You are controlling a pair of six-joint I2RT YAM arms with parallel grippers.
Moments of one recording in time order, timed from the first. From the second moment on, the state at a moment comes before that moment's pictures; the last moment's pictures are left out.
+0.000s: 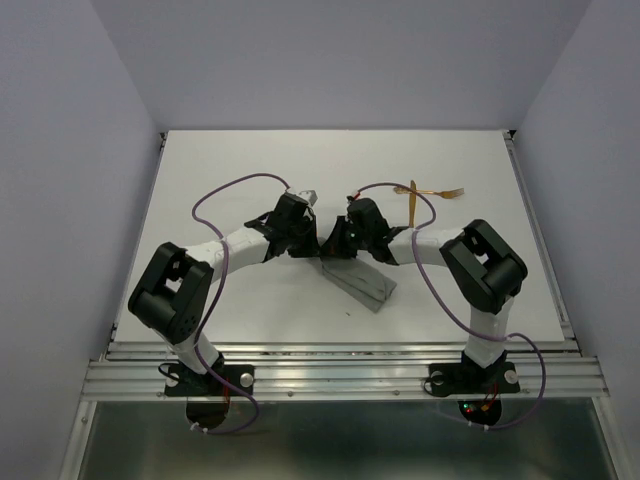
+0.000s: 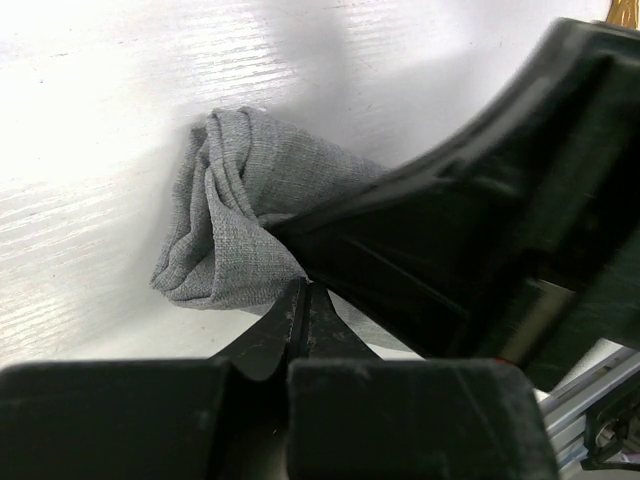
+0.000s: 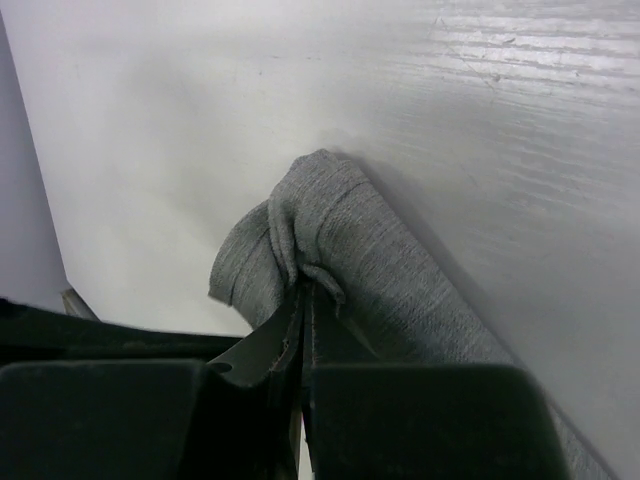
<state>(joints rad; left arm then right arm) -0.59 1.63 0.95 -0.18 0.15 -0.54 0.67 1.92 1.04 0.21 -0.26 0.89</state>
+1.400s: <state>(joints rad) -0.59 1.64 0.95 -0.17 0.17 -0.51 0.65 1.91 1.00 0.24 -0.31 0.88</state>
